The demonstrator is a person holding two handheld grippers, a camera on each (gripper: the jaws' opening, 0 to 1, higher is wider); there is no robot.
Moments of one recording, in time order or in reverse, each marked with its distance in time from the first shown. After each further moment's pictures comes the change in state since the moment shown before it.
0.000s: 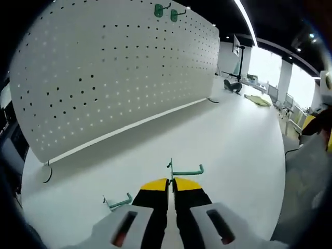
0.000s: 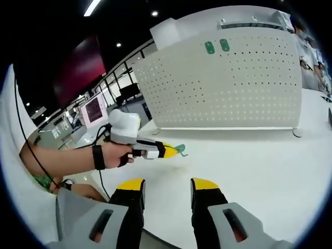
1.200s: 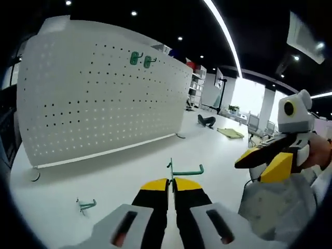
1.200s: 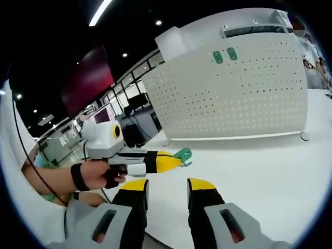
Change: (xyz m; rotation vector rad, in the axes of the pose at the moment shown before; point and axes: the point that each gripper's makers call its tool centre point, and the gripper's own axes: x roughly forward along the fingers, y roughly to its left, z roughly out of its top) left arm -0.072 -0.085 0.047 -0.067 -0.251 -0.191; right arm 0.001 0.021 0.022 0.026 -0.094 0.062
